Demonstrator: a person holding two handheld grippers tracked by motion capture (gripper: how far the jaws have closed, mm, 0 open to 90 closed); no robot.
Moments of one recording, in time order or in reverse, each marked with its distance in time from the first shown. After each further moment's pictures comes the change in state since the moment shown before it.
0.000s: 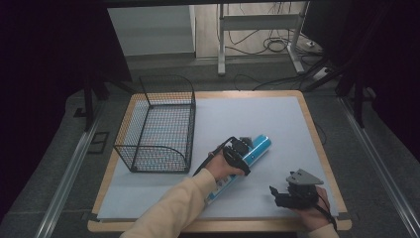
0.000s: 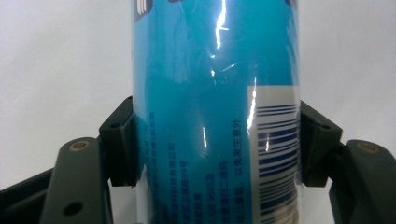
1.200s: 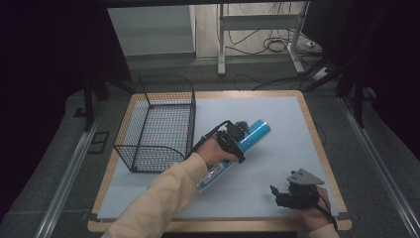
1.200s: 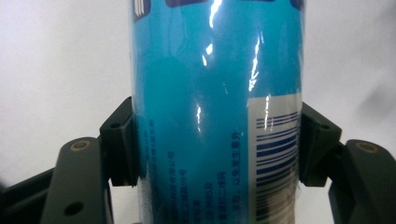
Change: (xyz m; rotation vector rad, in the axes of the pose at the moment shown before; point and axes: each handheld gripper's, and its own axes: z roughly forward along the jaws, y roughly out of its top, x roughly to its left) left arm 0.014 0.013 -0.063 -0.004 0.026 0.055; right arm -0.001 0.000 -0.001 -0.005 -0.010 0.001
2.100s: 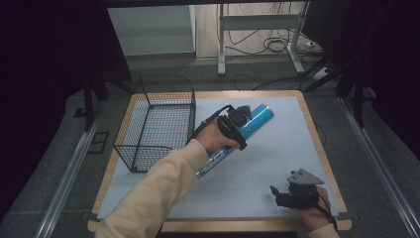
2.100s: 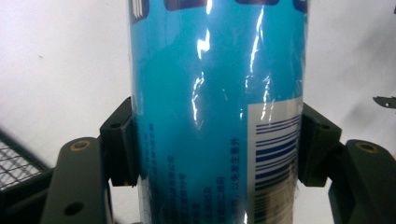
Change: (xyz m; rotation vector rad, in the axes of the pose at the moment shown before) left arm 0.007 0.023 -0.043 -0.024 0.045 0.022; right arm 0.000 0.000 0.001 0.003 0.003 0.002
